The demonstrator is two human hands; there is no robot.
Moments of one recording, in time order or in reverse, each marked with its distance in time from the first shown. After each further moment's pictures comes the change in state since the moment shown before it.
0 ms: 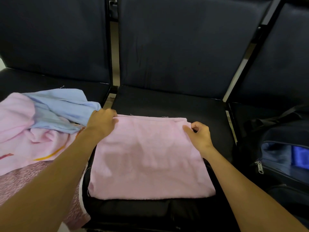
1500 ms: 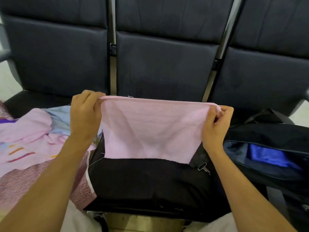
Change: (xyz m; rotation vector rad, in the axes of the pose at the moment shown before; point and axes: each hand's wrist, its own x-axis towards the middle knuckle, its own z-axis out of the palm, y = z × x) left_hand -0.099 0.020 -0.109 -0.341 1.030 0.320; right_hand -0.103 -0.091 -0.112 0.319 0.570 -0.559
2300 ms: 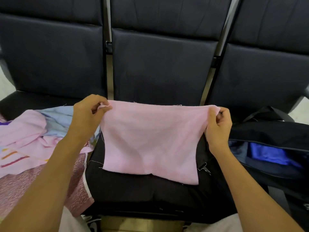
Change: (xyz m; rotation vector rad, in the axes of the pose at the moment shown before) left_hand 0.007 0.009 -0.003 -0.275 -0.302 -0.191; right_hand 0.010 0.021 -0.009 0.023 -0.071 0.157
